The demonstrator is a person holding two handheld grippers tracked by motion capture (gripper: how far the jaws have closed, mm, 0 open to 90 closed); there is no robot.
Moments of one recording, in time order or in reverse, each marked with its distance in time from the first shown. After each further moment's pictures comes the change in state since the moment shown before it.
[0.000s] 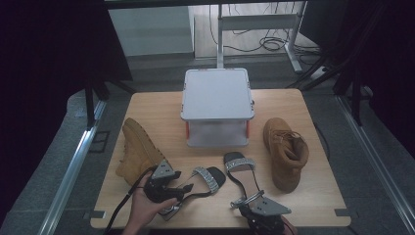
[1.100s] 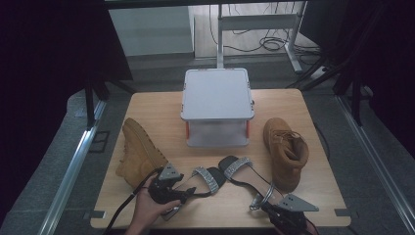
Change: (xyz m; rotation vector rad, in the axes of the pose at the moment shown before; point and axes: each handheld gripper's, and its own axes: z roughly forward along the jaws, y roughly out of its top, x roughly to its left) left arm -0.003 -0.003 0.013 0.061 -0.001 0.020; right arm -0.045 -0.019 -0.026 -0.041 -0.057 0.081
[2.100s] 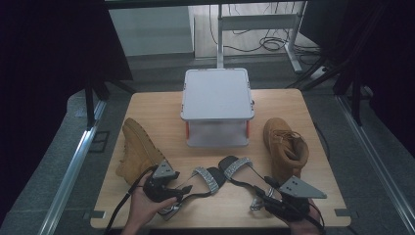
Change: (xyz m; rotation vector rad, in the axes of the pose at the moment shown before) left arm 0.008 0.003 -0.016 -0.017 0.008 -0.007; right arm 0.005 0.068 -0.020 -0.148 -0.016 -0.088
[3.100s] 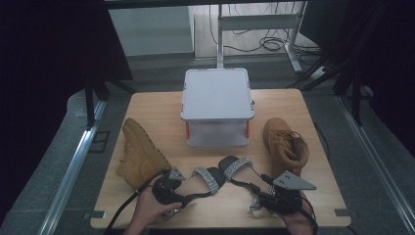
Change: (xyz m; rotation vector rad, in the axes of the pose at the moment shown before) left arm -0.006 -0.007 0.036 0.259 0.007 0.050; right arm -0.009 -0.009 0.023 0.054 -0.009 0.053
